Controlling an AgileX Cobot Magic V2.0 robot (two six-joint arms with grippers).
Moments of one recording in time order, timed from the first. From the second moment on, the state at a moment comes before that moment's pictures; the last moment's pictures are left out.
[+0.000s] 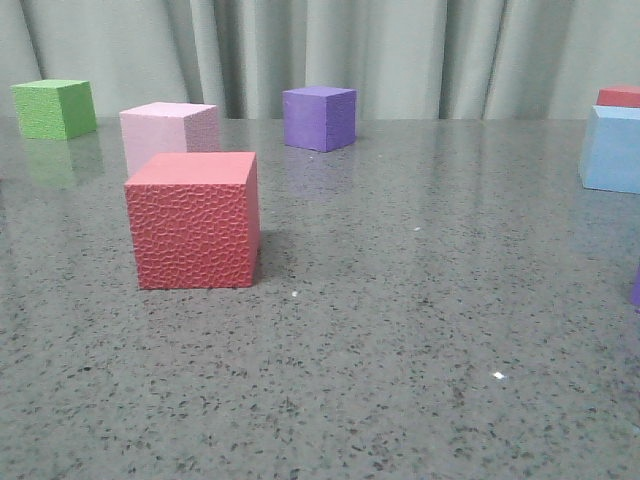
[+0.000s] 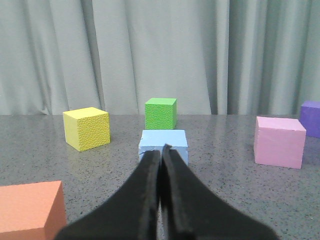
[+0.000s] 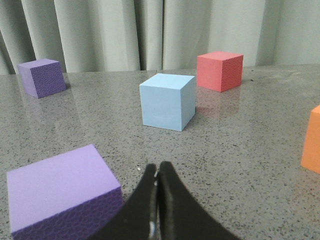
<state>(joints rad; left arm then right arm) 0.00 0.00 0.00 0.02 -0.04 0.01 0.06 -0.01 0.03 0.00 0.07 0.10</state>
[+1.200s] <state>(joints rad) 0.00 0.00 0.00 0.02 -0.04 0.01 0.06 -0.01 0.03 0.00 0.05 0.10</state>
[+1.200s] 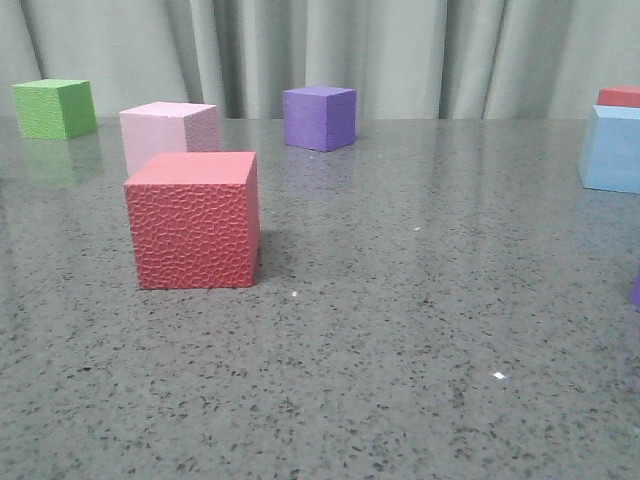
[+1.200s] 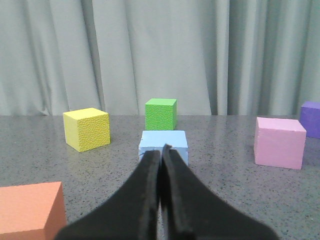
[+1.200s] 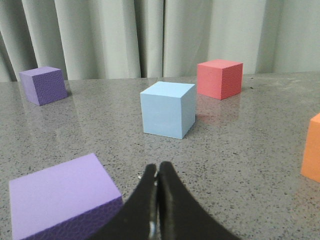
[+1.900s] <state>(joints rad) 0.00 0.20 -0.44 -0.07 0.51 0.01 0.06 0.17 -0.41 0.05 0.45 0.10</state>
